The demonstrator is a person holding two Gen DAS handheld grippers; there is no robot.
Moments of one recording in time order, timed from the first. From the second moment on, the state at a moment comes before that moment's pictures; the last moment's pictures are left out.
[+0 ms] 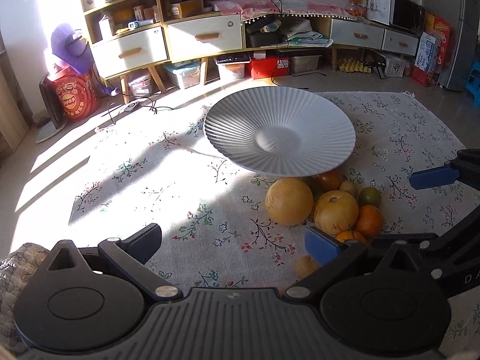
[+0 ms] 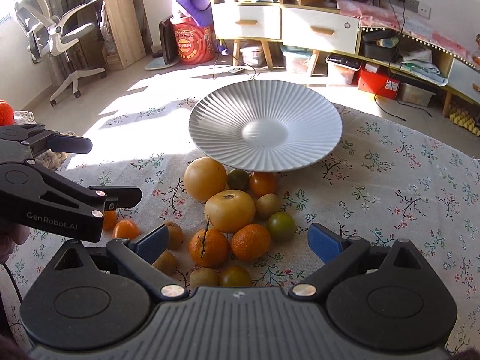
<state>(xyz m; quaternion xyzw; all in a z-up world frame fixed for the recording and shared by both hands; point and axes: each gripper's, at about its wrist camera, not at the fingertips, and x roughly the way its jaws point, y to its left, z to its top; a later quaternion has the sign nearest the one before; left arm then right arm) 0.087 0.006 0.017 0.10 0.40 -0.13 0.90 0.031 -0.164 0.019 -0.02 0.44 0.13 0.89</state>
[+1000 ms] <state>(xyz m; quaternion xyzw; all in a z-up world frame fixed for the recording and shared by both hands) 0.137 -0.006 -0.015 -0.04 0.43 -0.24 0.87 0.053 -0.155 -0.002 -0.01 0.46 0.14 0.88</state>
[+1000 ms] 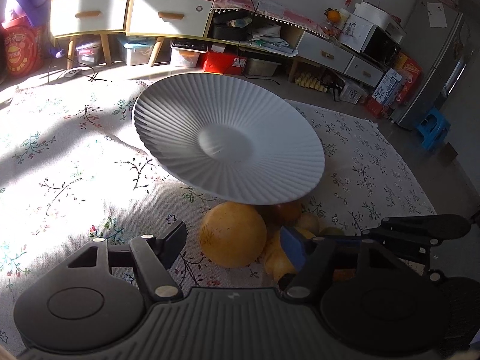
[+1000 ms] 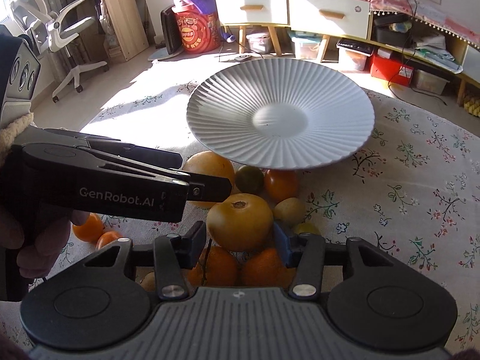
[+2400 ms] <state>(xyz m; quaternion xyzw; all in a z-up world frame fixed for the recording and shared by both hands) 0.133 0.016 -0.007 -0.06 0.48 -0.17 0.86 0.059 -0.145 -0.008 -0.01 0.45 0.11 0.89</state>
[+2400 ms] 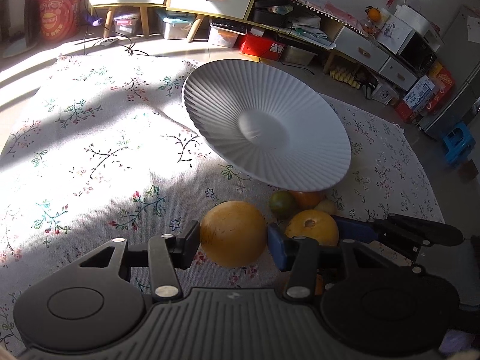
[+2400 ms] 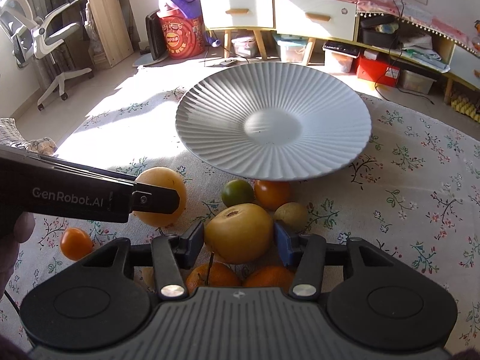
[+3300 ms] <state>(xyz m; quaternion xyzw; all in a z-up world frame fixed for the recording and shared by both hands) 0.162 -0.001 0.028 -0.08 0.43 -0.20 0.88 0.082 -0.195 0.032 0.06 0.38 0.10 0.92</state>
